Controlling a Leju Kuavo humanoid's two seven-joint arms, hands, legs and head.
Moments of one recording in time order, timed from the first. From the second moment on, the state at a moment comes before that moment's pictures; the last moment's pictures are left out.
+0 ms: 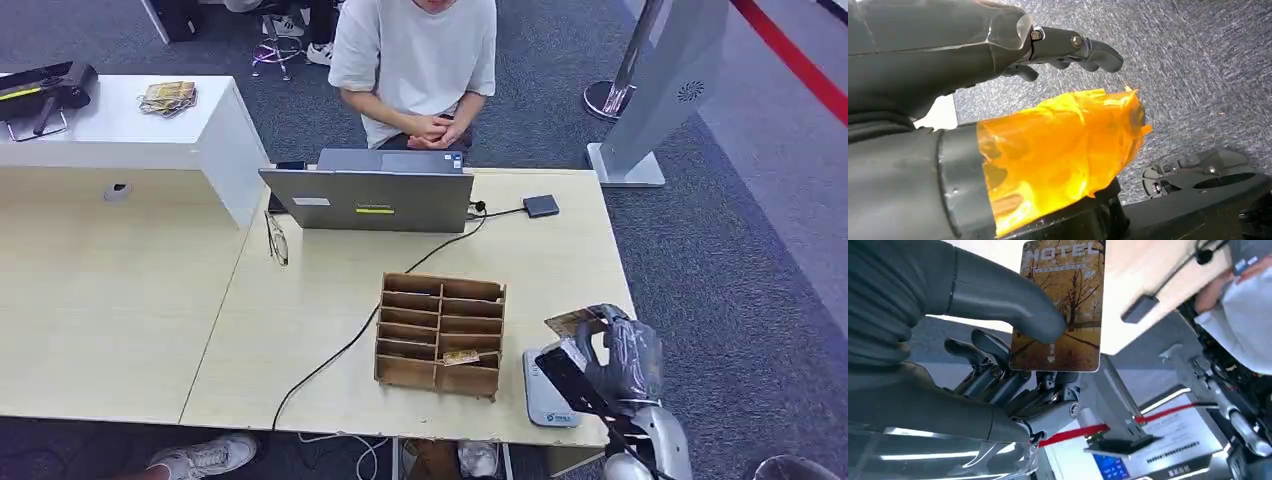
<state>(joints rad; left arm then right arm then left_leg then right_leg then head) -0.08 -0.24 0.87 -0.18 -1.31 0.22 0.10 0.06 -0.12 0.03 -1.50 0.90 -0.35 -0.16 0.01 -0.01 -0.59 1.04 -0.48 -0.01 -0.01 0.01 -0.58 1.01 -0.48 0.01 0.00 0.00</state>
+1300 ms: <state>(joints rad) -0.08 -0.24 0.87 -0.18 -1.34 0.21 0.10 0.01 -0.02 0.14 -1.67 0.90 -0.48 -0.25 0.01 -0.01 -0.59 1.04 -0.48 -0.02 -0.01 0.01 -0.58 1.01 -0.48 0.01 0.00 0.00</state>
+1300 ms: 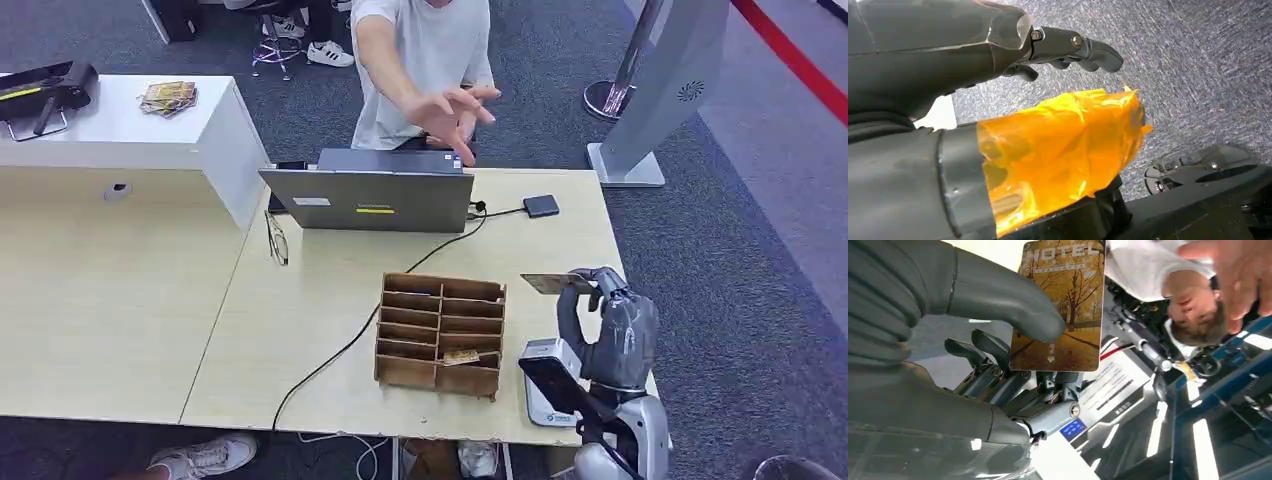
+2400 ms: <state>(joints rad) -0.08 -0.24 0.86 -0.18 -1.38 0.19 0.10 -0.21 0.06 0.38 -1.58 0.97 -0.43 -0.12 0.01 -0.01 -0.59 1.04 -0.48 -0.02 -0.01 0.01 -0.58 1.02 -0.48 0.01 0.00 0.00</state>
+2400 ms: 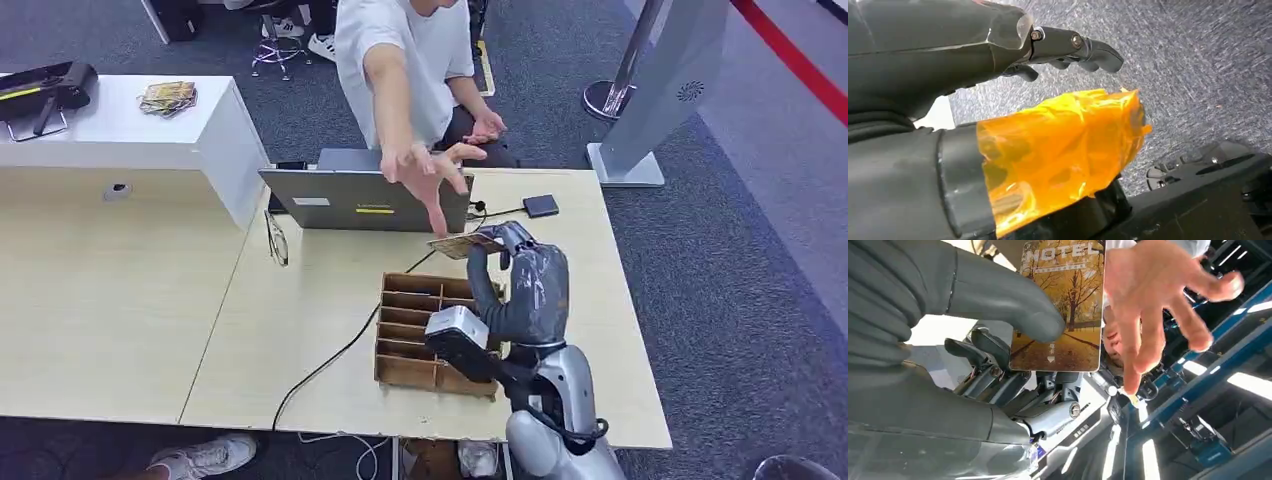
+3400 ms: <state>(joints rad) -0.09 -0.24 0.82 -0.18 -1.40 0.17 0.11 -0.36 0.14 0.38 -1.39 0.98 -0.42 -0.06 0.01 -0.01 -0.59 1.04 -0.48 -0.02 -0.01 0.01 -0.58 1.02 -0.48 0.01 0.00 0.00</state>
